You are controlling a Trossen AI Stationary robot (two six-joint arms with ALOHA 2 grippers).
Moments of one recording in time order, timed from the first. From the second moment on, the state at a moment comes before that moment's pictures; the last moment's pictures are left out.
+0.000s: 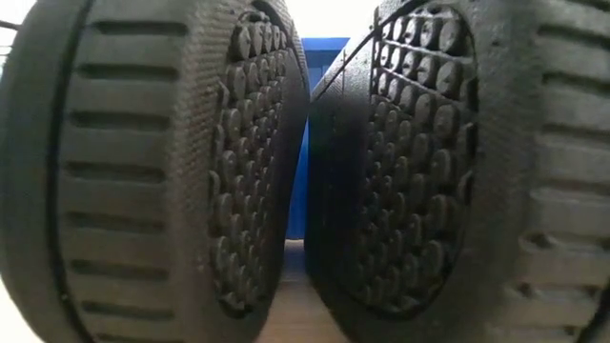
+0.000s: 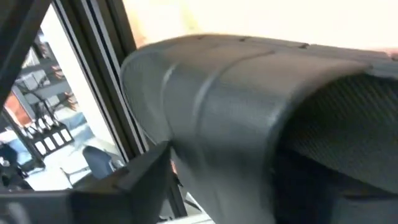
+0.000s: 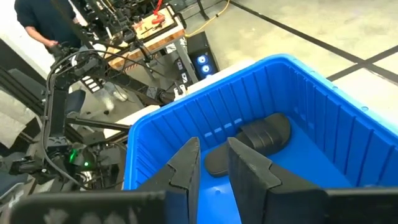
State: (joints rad) left arm -0.75 1.99 1.34 -1.26 0.56 -2.09; right arm -0.69 1.19 1.51 -0.71 -0.60 0.16
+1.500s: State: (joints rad) left arm -0.28 1.43 1.72 -0.90 -0.90 -0.26; right arm -0.69 1.19 1.51 -0.71 -0.60 0.30
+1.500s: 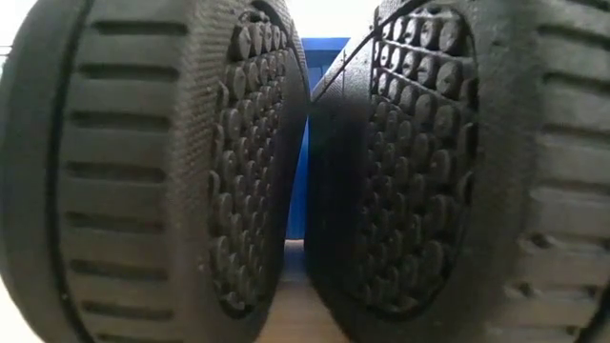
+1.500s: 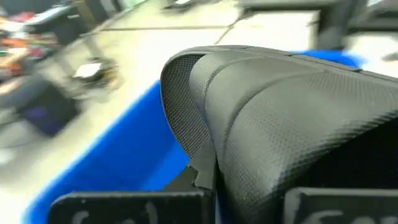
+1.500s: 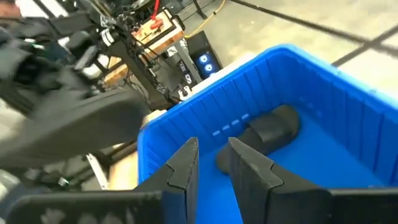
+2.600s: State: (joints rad) left arm 0.29 1.81 1.52 -0.85 -0.82 0.30; right arm -0.68 1.19 1.51 -0.71 -0.60 0.40
